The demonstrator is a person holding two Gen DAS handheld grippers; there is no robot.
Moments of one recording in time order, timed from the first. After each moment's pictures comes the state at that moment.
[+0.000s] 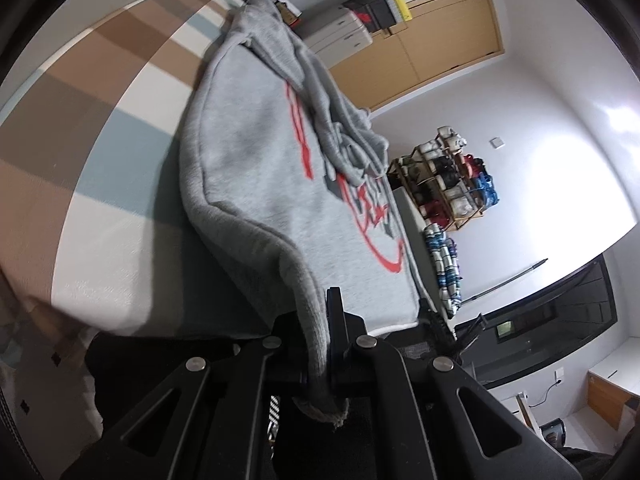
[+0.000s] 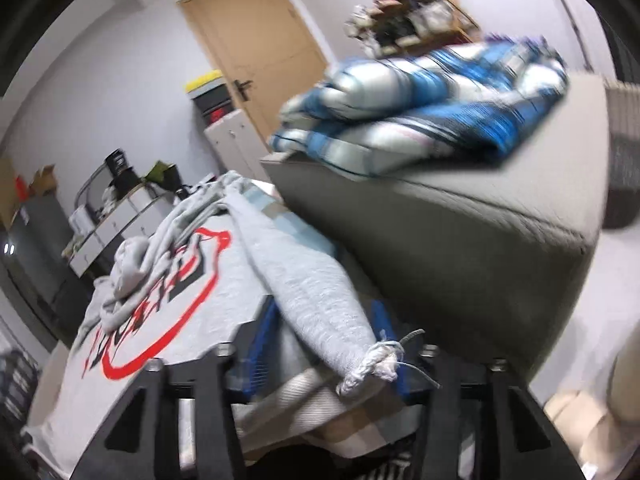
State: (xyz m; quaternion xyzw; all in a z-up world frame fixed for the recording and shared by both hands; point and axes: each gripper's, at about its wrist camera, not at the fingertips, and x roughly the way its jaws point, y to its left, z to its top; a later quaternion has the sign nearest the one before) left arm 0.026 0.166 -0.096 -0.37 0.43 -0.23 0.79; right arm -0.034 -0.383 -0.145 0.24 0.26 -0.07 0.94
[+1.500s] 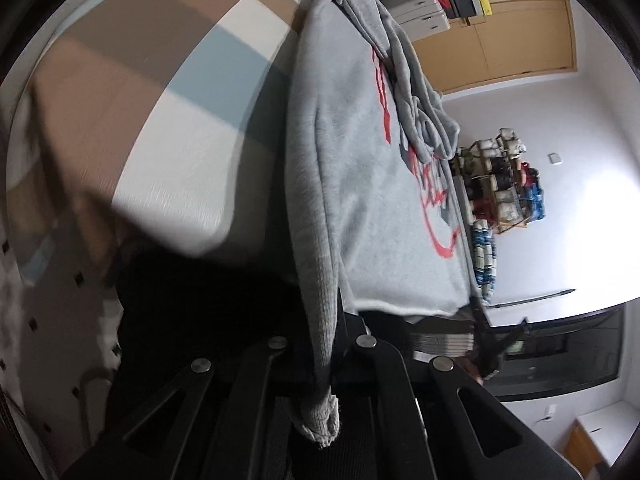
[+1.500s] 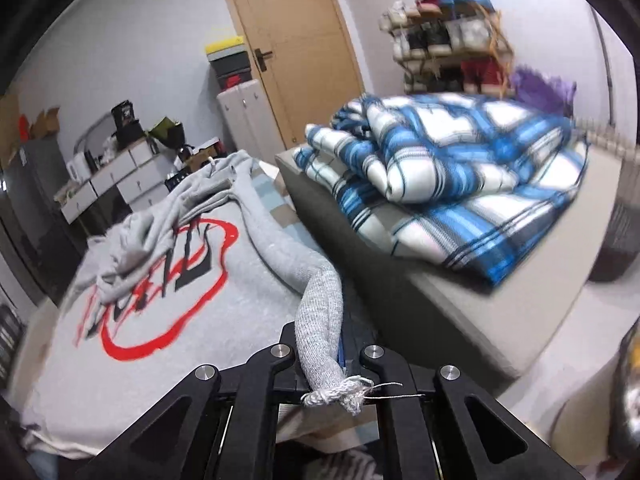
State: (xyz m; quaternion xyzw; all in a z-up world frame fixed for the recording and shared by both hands) left arm 0.007 0.178 -0.114 -0.41 0.52 -0.15 0.73; right arm -0.033 -0.385 -0.097 0.13 0.31 -0.07 0.94
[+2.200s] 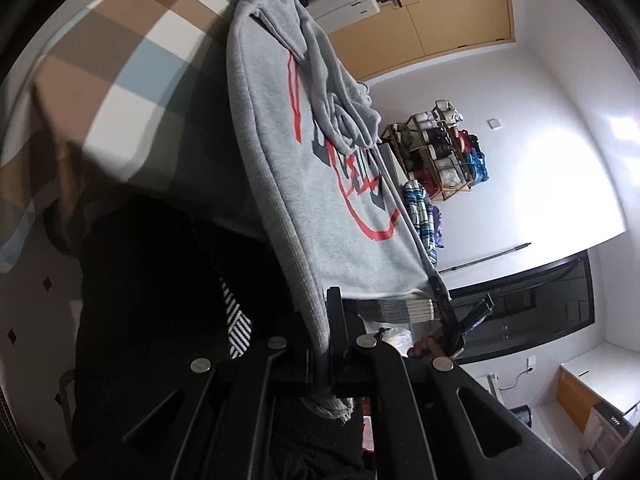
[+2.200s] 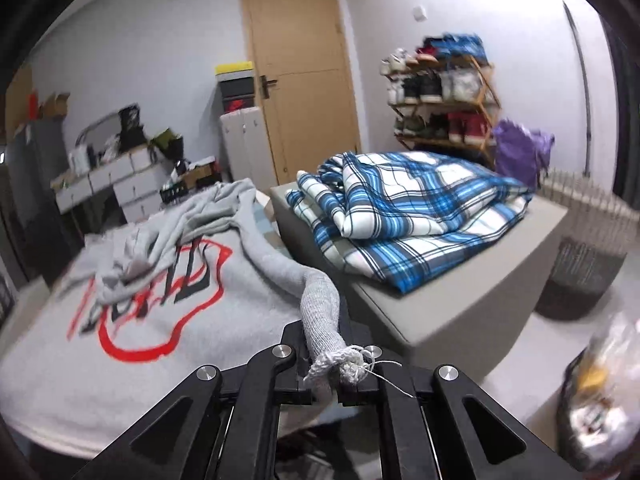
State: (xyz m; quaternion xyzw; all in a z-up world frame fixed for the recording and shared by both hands) left arm -0.018 0.160 -0.083 -0.39 0.49 -0.25 0.74; right arm -0.096 -0.390 -0.060 0.09 0.26 -0.09 0.96
